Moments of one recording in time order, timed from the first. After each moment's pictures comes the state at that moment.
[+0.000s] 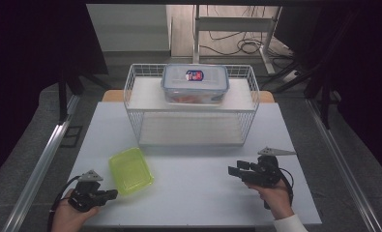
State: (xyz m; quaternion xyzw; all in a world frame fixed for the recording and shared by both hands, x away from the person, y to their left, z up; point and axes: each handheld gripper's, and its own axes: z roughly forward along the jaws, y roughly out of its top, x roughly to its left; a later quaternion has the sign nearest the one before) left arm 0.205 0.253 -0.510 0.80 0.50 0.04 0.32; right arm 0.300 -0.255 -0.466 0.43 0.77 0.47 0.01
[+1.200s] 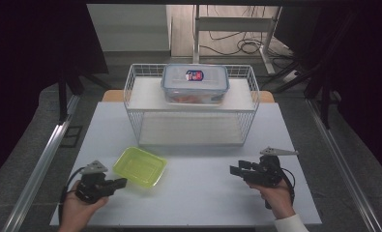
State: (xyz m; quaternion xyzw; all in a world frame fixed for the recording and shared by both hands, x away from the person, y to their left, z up) left arm 0.217 0.245 -0.476 0.77 0.50 0.07 0.39; right arm 0.301 -0.260 -0.467 0.44 0.76 0.48 0.01
